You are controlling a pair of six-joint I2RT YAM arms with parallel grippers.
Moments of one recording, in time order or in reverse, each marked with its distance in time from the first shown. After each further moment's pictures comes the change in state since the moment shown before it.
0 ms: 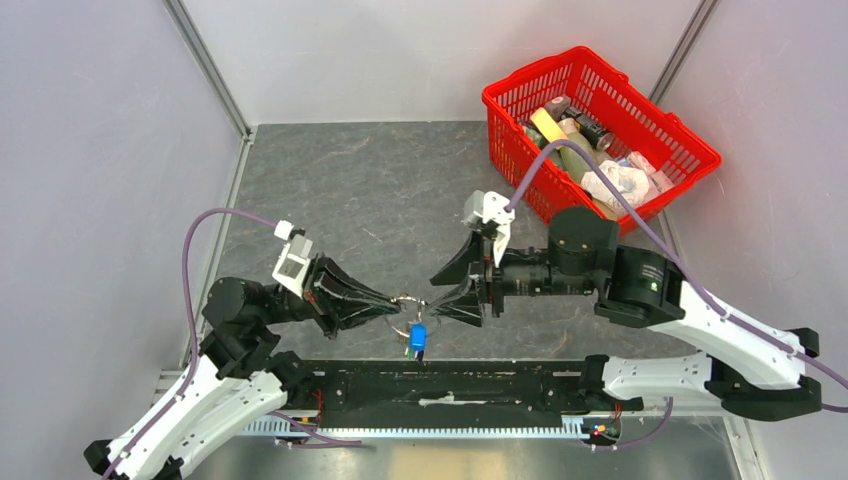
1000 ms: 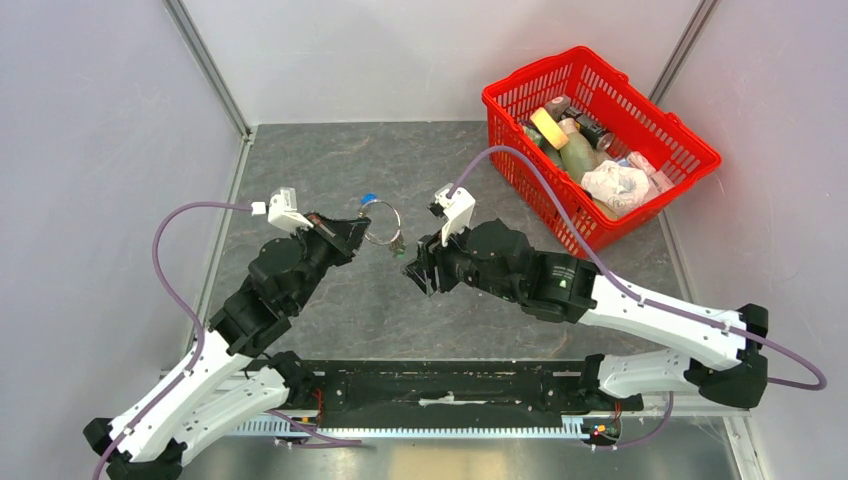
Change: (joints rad) left arm 0.000 0.174 0.129 -0.442 -1.140 -0.241; right arm 0.000 0.112 -0.218 0.162 0.515 0.176
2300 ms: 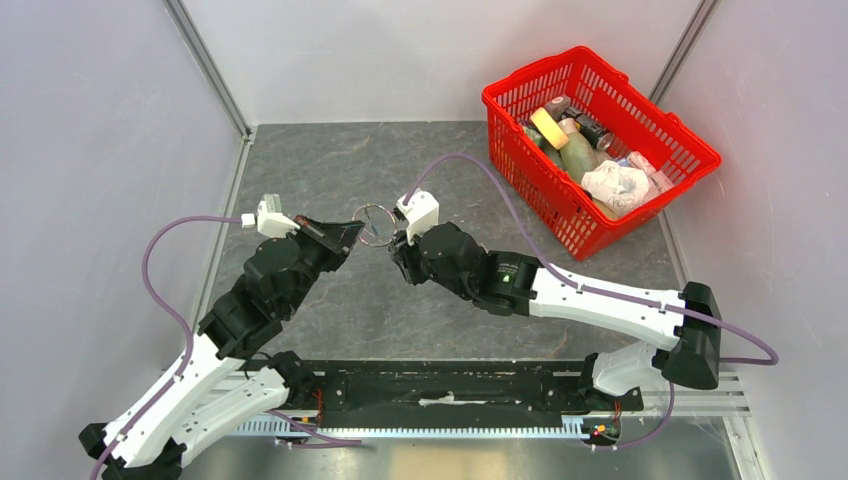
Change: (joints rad) left arm 0.000 -0.003 0.062 -0.186 -0.058 -0.294; right arm 0.000 0.217 -0.001 0.150 0.179 -0.086
